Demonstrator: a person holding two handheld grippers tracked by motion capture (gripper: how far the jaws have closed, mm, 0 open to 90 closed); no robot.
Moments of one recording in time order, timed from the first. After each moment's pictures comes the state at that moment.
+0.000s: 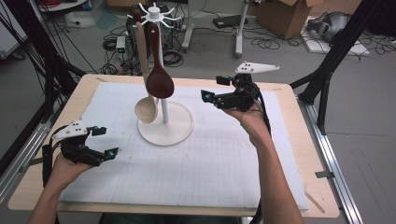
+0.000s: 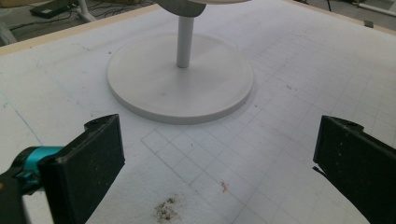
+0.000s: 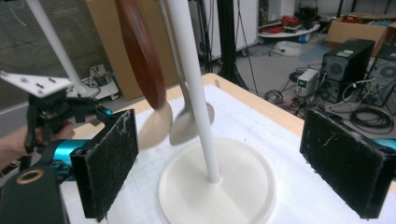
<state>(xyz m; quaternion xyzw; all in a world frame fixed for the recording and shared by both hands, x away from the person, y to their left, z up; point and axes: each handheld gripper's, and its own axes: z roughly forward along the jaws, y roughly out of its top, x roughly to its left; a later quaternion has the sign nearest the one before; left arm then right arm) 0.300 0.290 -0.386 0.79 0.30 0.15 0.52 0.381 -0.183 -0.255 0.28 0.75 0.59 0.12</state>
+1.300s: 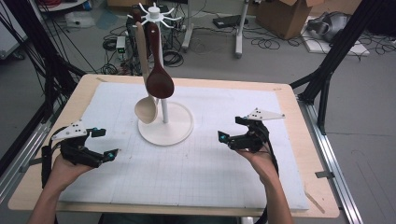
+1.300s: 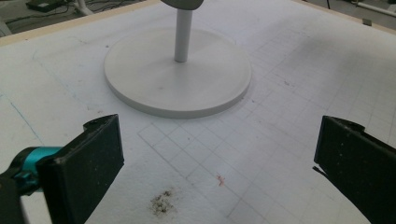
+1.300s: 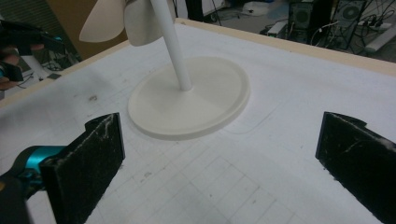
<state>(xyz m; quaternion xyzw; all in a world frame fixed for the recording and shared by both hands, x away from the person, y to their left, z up) 0.298 0.291 -0.388 0.79 0.31 0.14 0.51 0.333 -0.230 -0.362 0.36 0.76 0.53 0.13</state>
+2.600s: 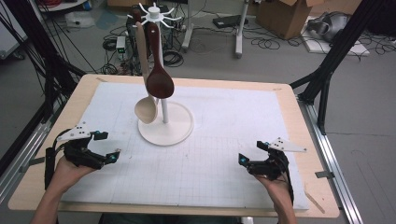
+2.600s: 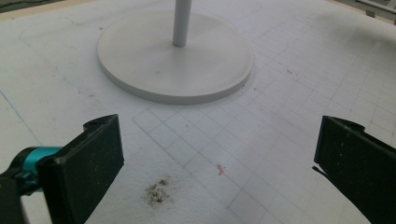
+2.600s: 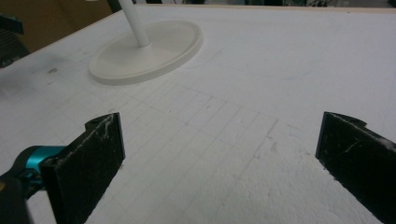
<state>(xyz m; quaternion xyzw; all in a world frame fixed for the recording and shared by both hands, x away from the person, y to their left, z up) 0.301 0.289 -0.402 0.79 0.32 0.13 0.50 0.276 -0.289 -0.421 0.43 0.72 0.52 0.16</state>
